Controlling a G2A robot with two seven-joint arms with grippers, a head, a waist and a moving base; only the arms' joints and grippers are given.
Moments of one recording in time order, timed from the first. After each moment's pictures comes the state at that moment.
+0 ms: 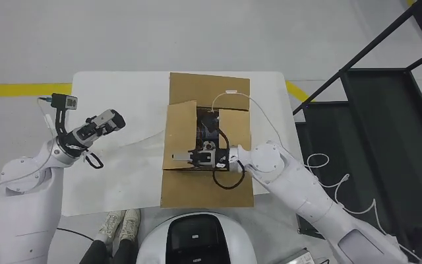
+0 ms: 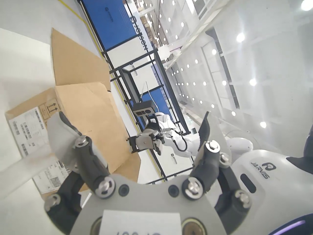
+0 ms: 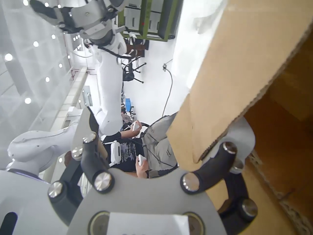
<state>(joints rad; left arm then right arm) 1.24 -1.09 -1.60 -1.53 -0.39 -0.42 -1.01 -1.05 -1.12 0.85 -1.61 0.26 -0.14 0.76</state>
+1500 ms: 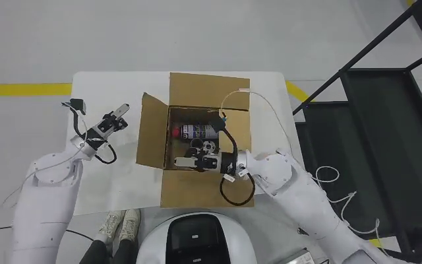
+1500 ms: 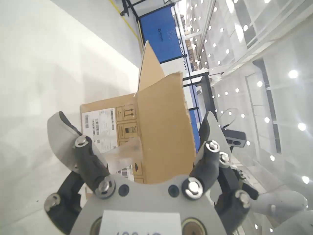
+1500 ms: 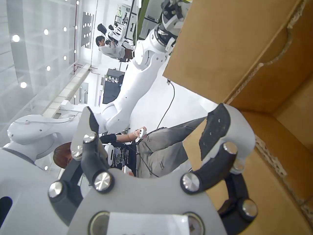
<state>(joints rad) 1.17 -1.10 -1.46 -1.35 -0.15 -0.38 -0.67 -1.26 -1.14 1.04 -1.81 0.14 -0.20 0.79</state>
